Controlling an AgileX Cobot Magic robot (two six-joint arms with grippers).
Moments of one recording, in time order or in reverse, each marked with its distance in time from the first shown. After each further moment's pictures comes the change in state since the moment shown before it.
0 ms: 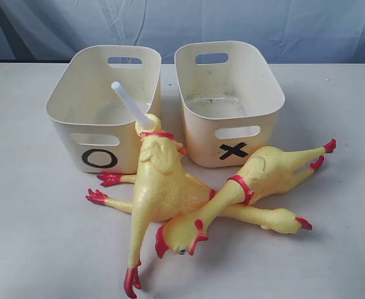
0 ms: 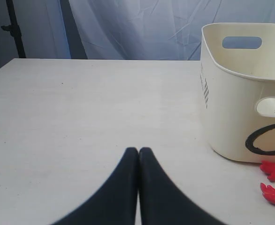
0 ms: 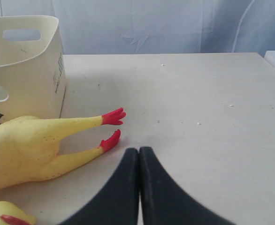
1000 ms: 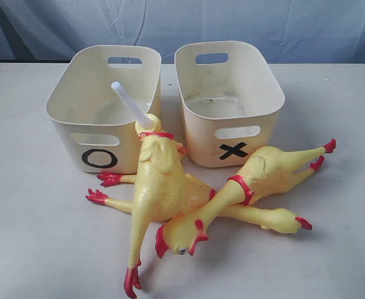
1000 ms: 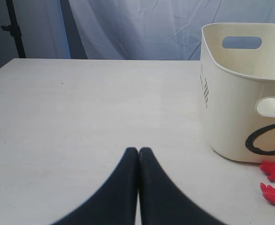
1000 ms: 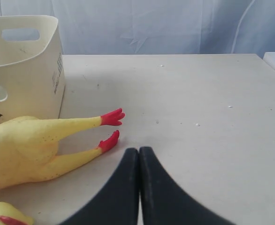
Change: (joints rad) left arm 0.000 0.000 0.000 0.000 0.000 0.000; right arm 0.000 0.000 0.000 -0.005 -0.005 0.000
